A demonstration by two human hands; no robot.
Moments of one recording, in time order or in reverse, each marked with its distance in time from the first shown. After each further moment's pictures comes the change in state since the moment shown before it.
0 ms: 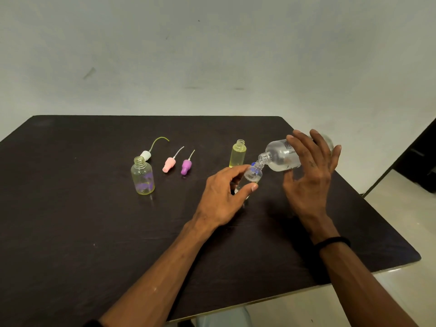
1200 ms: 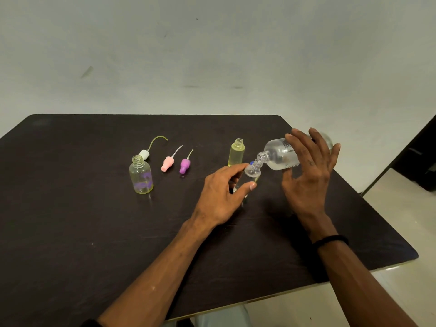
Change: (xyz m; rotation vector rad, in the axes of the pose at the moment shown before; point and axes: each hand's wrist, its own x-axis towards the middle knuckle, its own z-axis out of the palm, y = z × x) left_hand 0.000 0.000 -0.001 0.023 0.022 0.023; right_hand 0.000 0.000 -0.001 -0.011 0.007 -0.005
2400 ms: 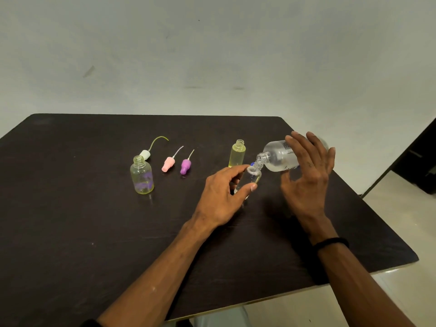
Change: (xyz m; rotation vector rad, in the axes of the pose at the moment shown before) left_hand -0.001 -0.002 0.001 -0.007 -0.018 -0.004; right_hand -0.004 0.003 0.004 0.021 -0.034 0.002
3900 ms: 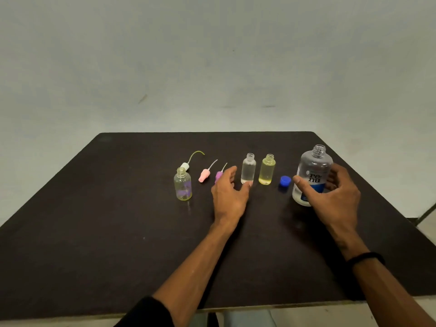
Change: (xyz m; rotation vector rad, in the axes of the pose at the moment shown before) left_hand 0.010 -0.003 -0.024 0.026 0.386 -0.400; right_hand 0.001 -0.020 -0.009 0.411 -0.139 0.589
